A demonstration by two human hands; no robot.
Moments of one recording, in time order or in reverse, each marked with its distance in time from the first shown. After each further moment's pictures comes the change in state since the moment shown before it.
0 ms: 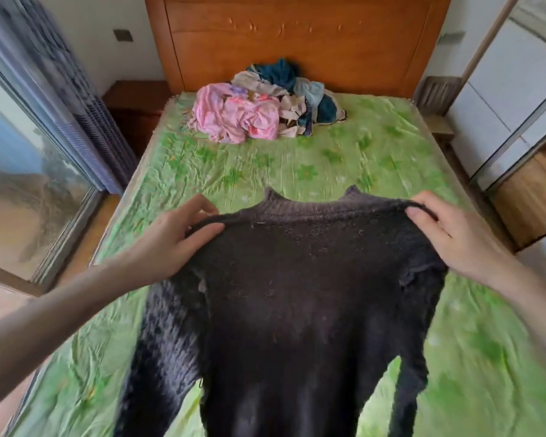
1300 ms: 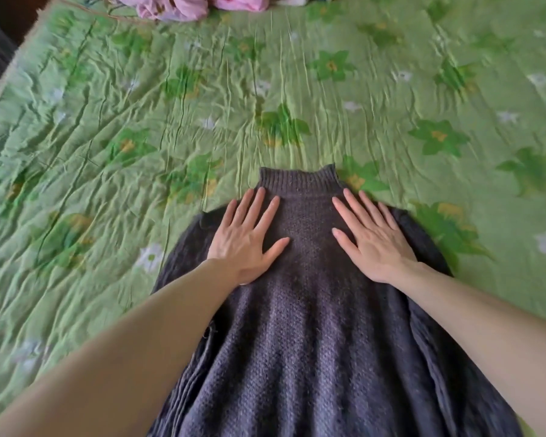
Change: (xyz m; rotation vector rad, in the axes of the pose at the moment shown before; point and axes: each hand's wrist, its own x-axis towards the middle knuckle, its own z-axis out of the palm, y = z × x) left_hand 0.268 -0.480 0.414 0.765 -0.170 -0.012; right_hand 0.168 0.325 0.587 -0.404 -0.326 0.032
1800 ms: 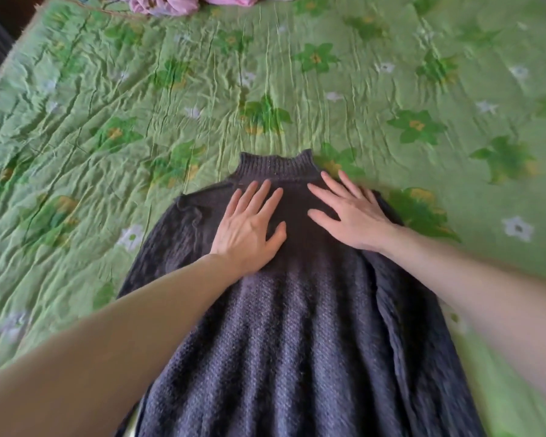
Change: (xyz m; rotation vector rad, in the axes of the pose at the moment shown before) left_hand -0.009 0.064 -0.018 -0.175 0.118 -0.016; right_hand 0.003 0.004 -0.043 0.222 -0.117 -0.031
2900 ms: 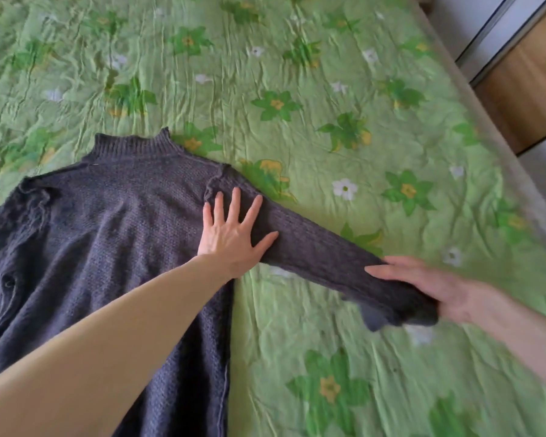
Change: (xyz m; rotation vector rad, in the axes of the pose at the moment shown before) left_hand 0.008 0.245 0.064 0.126 -0.212 -0.057; right_hand -0.312 0.213 -0.085 1.257 -0.409 0.592
